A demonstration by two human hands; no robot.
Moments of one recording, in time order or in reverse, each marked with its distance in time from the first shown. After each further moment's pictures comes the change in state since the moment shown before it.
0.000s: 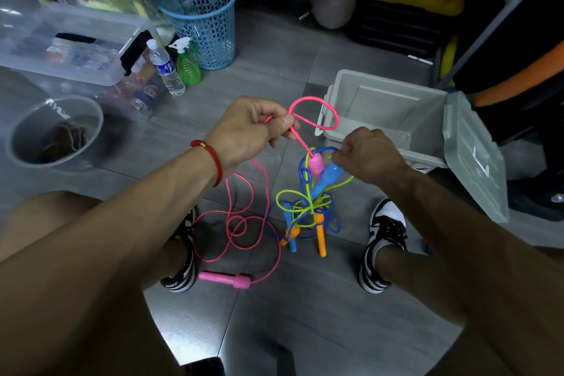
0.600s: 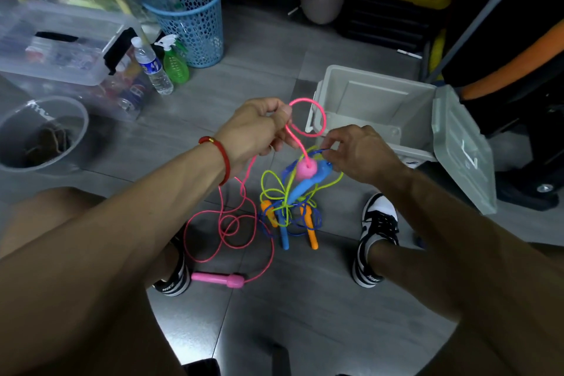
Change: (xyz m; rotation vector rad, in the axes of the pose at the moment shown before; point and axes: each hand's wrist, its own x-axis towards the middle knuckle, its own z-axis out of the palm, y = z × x) left_hand 0.012 0.007 0.027 -0.101 -0.039 -0.204; right_hand -0.002 0.013 -0.001 0.121 0.005 -0.175
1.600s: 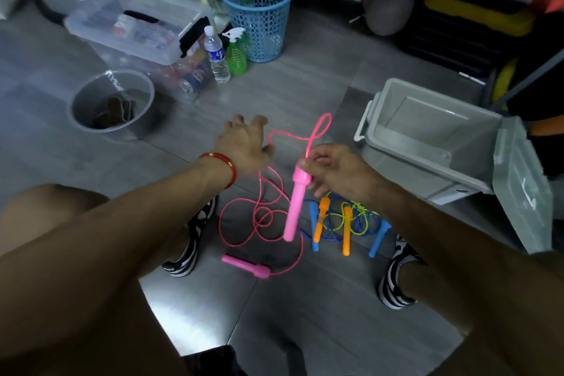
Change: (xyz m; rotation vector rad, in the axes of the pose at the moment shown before) left_hand -0.035 -0.071 -0.090 0.790 0.220 -0.226; right_hand 0.009 -0.107 0.064 0.712 -0.348 -0.016
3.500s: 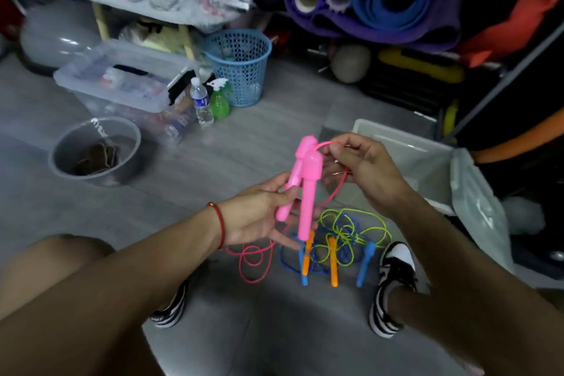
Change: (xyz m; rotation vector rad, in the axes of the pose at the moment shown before) left_hand -0.049 0.018 0.004 -1.293 -0.793 0.127; right_hand -0.047 -0.072 -0.049 0.327 0.270 -0.212
